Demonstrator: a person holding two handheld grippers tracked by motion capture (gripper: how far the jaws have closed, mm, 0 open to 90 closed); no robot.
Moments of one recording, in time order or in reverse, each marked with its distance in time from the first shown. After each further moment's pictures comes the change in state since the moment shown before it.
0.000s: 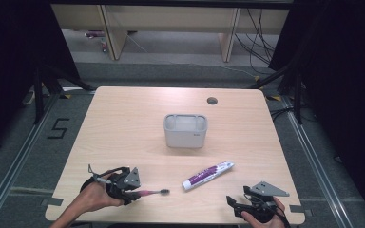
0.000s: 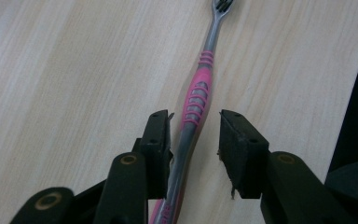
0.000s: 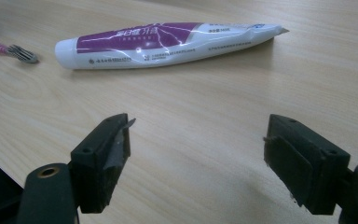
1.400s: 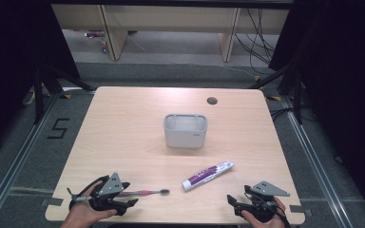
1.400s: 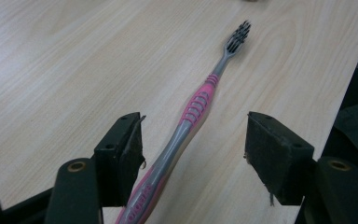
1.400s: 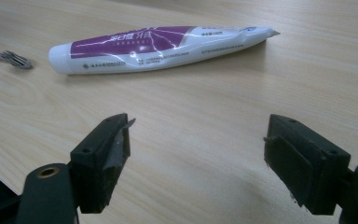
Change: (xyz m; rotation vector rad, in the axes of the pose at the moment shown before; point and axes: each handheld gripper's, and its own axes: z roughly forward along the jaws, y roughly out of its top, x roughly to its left) left arm -0.021 -0.044 -0.010 -0.340 0.107 -0.216; right arm 0.000 0.001 0.000 -0.009 -0.016 0.017
